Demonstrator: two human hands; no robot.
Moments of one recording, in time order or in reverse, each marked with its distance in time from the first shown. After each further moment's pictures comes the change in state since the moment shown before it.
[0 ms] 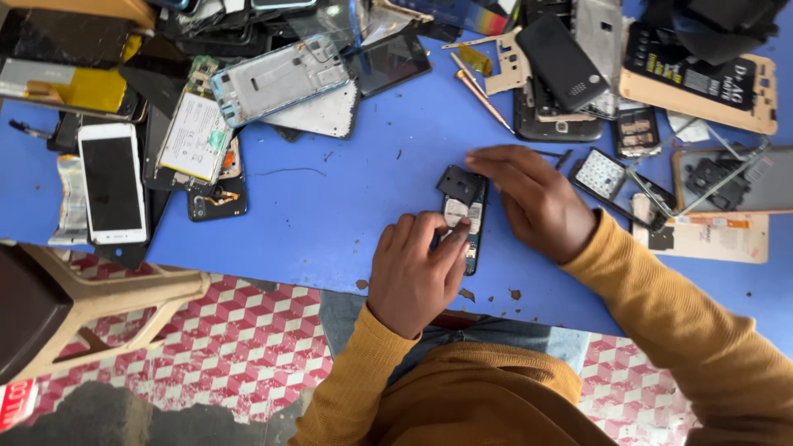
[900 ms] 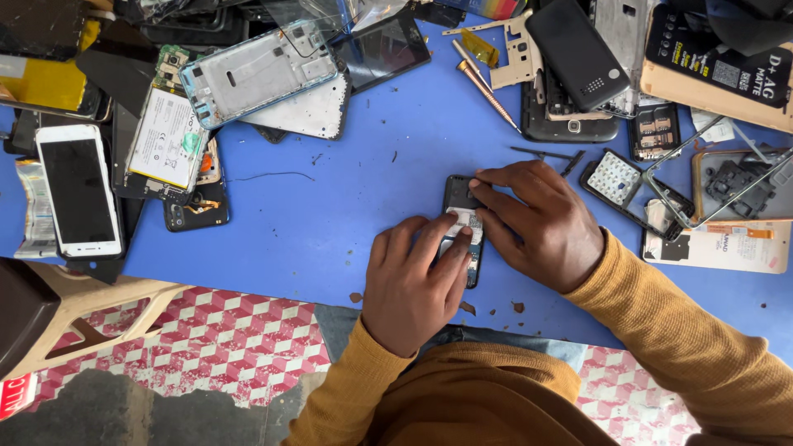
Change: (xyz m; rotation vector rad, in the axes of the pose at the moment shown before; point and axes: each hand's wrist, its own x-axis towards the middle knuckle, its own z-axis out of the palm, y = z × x) left_hand 0.003 -0.002 0.002 0.010 -0.015 -0.018; right_hand -0.010 -0.002 0.009 -0.186 -0.001 0.038
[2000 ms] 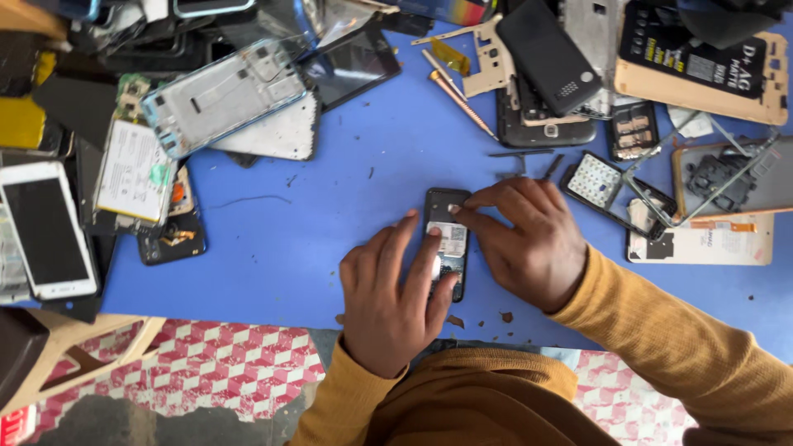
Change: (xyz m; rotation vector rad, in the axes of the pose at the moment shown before) left_hand 0.001 -0.002 -0.001 0.068 -0.015 -0.028; right_hand -0.006 -0.004 -0.004 -0.138 0.041 0.038
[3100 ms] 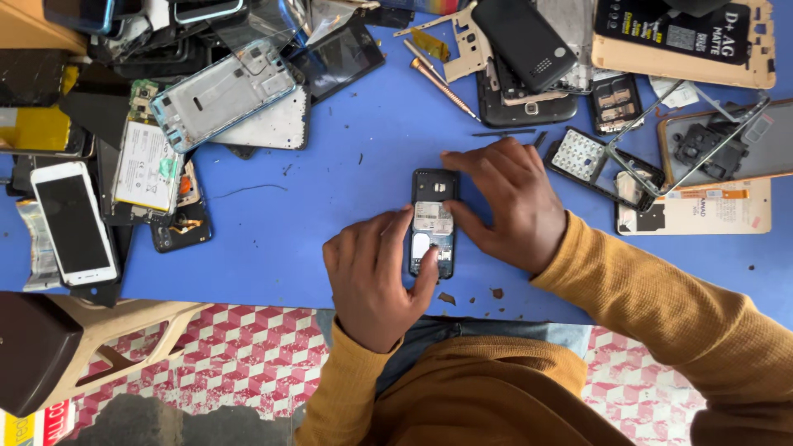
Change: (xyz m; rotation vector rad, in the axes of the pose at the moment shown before) left_hand 0.003 0.010 -0.005 -0.008 0.077 -0.093; right_hand -0.001 0.006 0.003 0.176 0.024 0.117
